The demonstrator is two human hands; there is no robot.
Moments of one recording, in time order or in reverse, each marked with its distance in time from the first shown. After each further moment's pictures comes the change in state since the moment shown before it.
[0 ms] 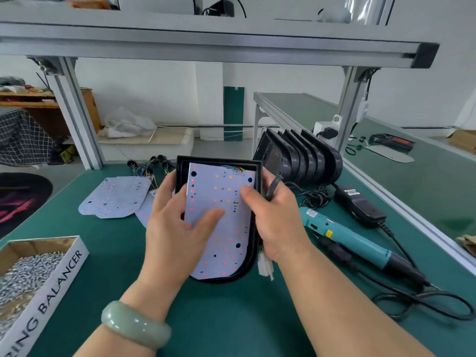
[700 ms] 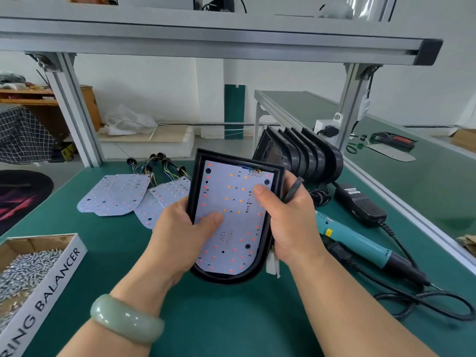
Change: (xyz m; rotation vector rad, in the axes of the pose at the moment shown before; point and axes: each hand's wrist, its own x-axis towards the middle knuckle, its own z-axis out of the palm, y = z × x) left_hand 0.004 0.001 0.002 -0.391 -0.307 -0.353; right_hand -0.004 0.002 -0.017 0.114 0.062 -0.114
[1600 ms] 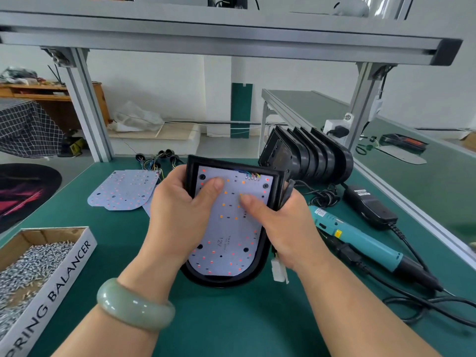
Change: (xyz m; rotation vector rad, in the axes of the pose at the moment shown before) left_hand 0.006 0.023 -0.005 0.000 0.224 0.259; right_hand -0.008 0.000 0.004 -0.210 -0.148 0.077
